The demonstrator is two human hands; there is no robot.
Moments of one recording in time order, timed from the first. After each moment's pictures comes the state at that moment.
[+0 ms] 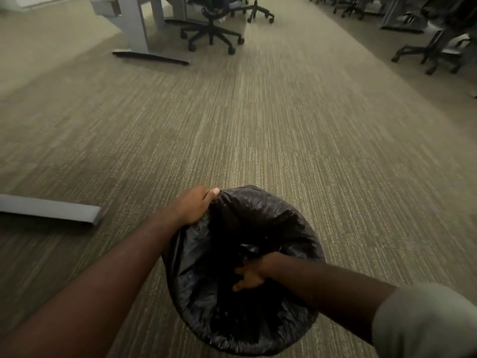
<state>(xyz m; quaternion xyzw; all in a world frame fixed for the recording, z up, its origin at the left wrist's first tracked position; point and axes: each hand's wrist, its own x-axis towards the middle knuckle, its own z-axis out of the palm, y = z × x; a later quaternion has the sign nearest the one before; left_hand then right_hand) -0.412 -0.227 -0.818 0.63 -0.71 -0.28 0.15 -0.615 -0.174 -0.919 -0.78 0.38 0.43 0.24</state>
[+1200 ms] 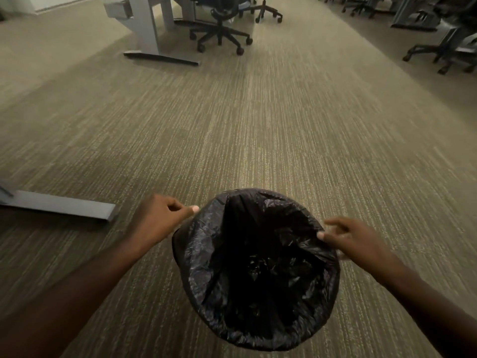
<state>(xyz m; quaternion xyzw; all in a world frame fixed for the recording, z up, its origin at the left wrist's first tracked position) -0.343 -0.146 -0.783 0.71 -0.58 -0.28 0.27 -0.746 -0.132 -0.768 -0.60 0.69 -0.19 0.35</state>
